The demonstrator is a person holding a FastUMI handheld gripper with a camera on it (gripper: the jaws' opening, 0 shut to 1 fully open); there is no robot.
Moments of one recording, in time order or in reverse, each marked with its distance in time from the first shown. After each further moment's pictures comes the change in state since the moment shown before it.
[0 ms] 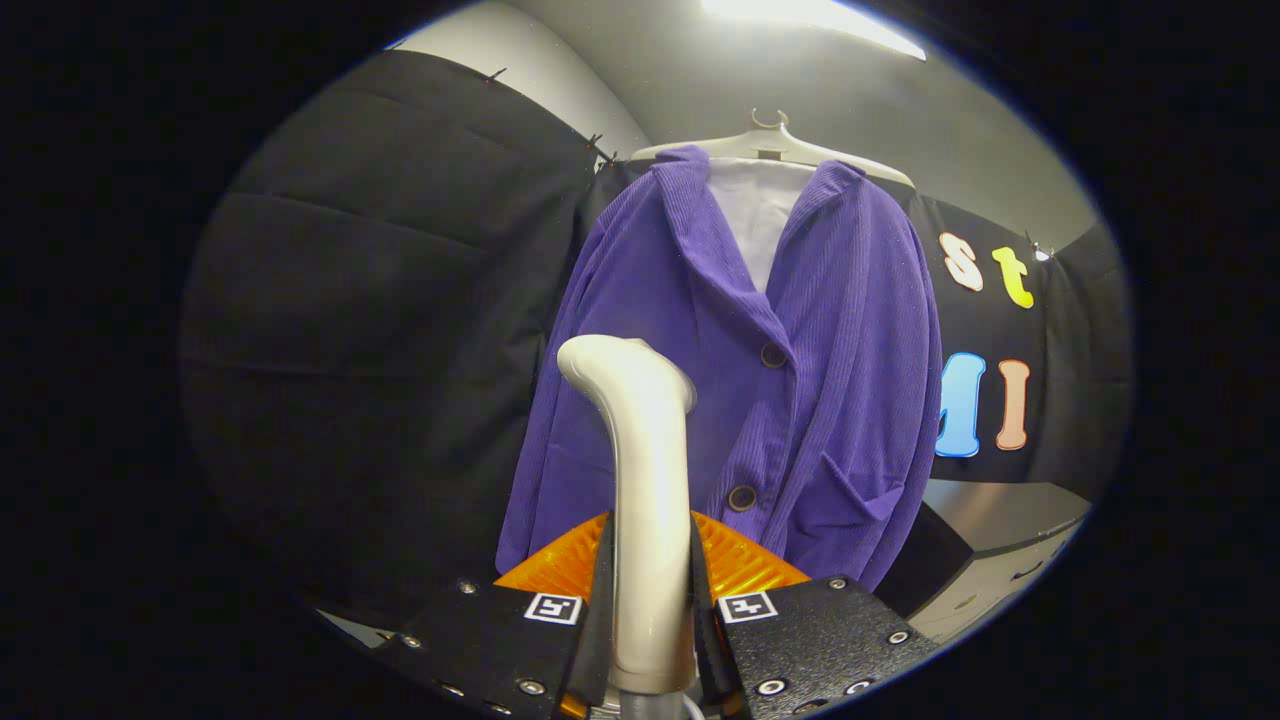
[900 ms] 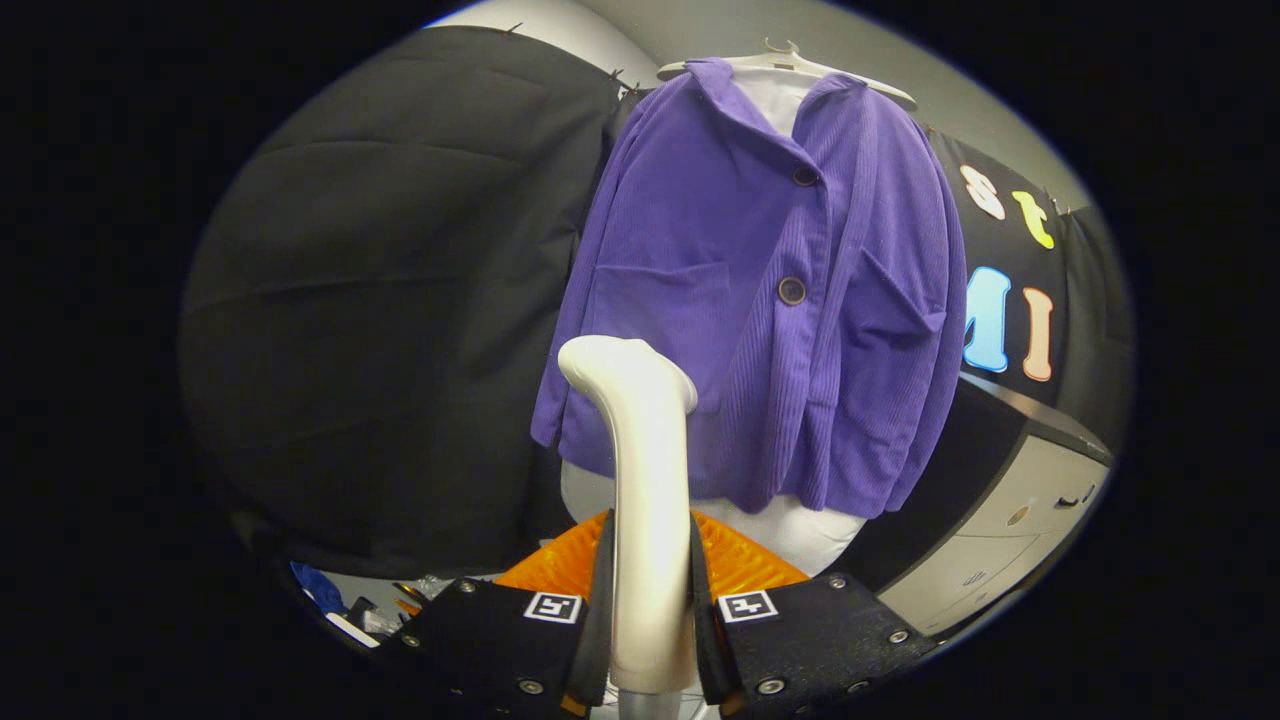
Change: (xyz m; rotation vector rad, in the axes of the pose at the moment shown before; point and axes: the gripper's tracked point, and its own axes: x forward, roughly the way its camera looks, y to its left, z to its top) arm -0.042 0.034 -0.144 0.022 0.237 0.092
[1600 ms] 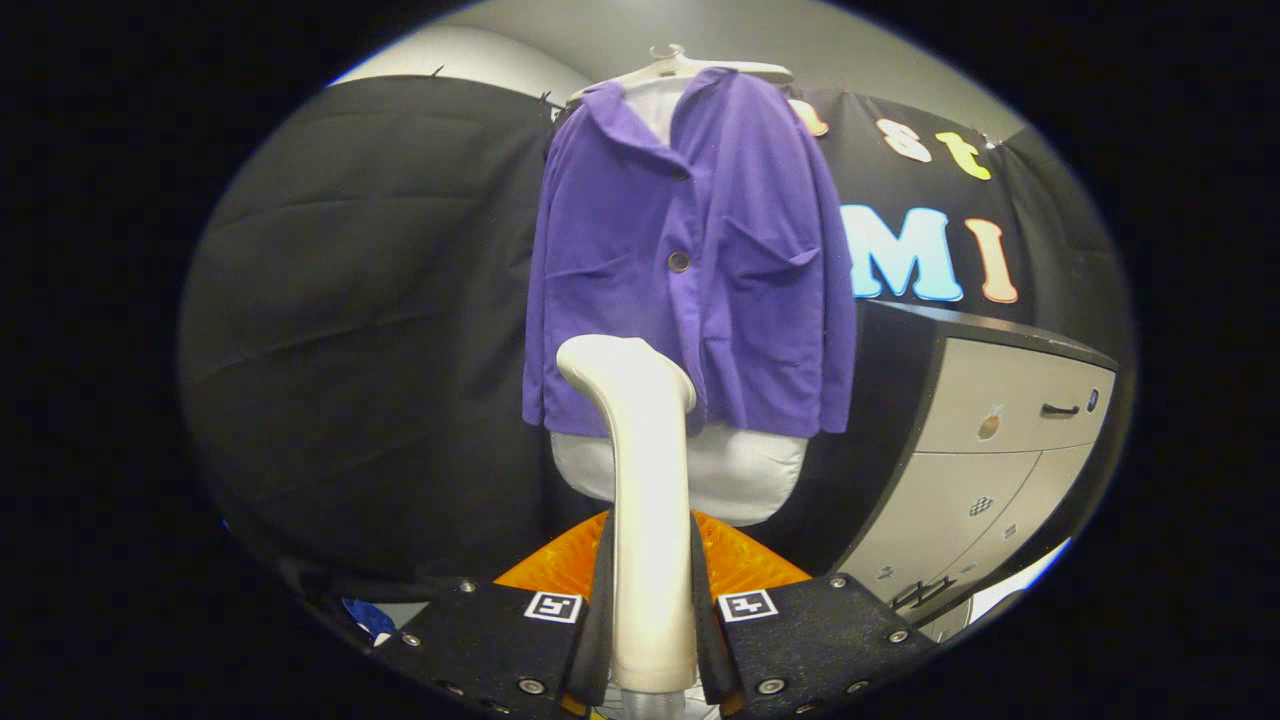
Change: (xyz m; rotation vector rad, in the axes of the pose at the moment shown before) arm -0.109 -0.067 -0.022 0.213 -0.060 -0.035
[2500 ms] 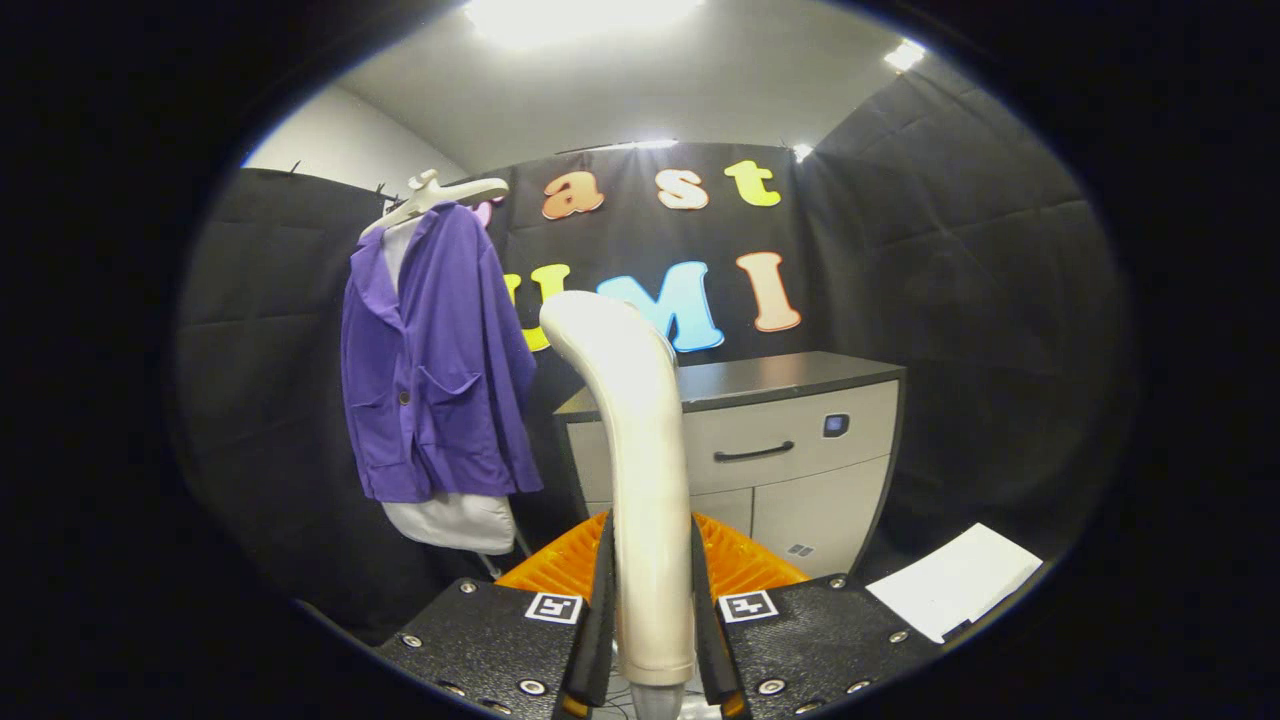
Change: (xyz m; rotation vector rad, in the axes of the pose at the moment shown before) arm -0.208 -0.290 0.048 0.169 -0.155 -0.389
